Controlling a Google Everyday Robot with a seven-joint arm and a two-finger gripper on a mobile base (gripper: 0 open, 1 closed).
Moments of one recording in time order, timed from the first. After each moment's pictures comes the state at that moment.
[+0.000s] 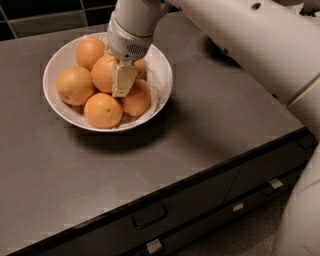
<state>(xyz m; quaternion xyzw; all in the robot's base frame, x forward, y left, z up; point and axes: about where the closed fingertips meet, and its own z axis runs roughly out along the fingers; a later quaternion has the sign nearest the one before) 0.589 0.103 0.928 -0.80 0.55 0.06 0.23</state>
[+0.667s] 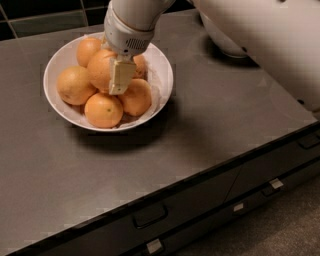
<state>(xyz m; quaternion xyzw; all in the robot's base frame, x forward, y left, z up) 0.573 0.099 0.958 -0.79 0.55 0.04 0.27</state>
